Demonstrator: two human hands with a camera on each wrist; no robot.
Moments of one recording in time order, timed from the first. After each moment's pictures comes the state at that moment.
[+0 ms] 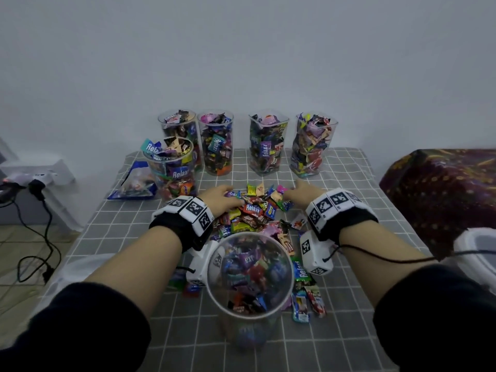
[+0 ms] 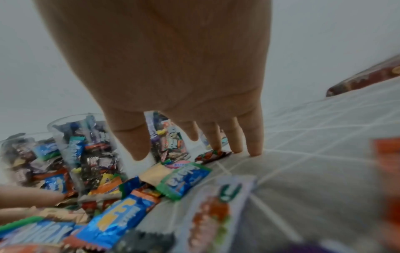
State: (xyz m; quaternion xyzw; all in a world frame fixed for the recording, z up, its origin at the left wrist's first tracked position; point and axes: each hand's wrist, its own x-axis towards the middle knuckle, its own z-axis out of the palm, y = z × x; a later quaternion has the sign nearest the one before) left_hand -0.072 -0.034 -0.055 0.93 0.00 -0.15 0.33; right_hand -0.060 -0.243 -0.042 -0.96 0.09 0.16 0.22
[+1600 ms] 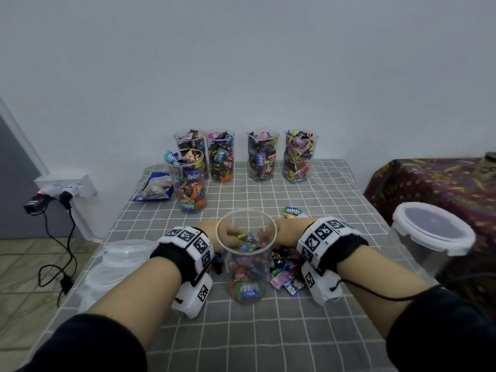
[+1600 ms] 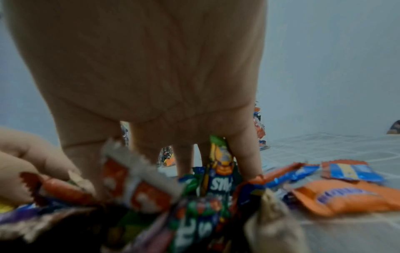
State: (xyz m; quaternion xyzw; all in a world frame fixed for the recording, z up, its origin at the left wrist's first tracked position) left_hand -0.157 -0.024 -0.066 0.96 -0.12 -0.22 0.14; right_hand -0.155 -0.226 -0.047 -0.94 -0.12 0.31 0.09
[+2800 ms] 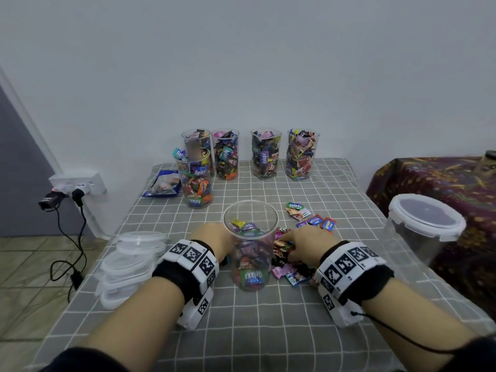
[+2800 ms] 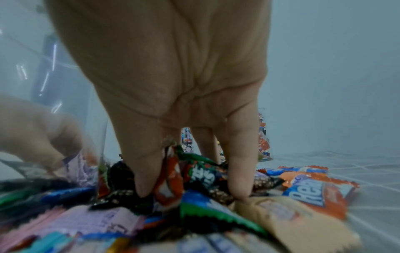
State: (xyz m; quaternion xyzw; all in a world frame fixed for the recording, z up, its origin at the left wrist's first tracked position) left_hand -0.231 -0.040 -0.036 0.98 0.00 -0.15 0.14; right_hand -0.243 -0.239 -0.023 -0.98 -0.14 0.17 -0.02
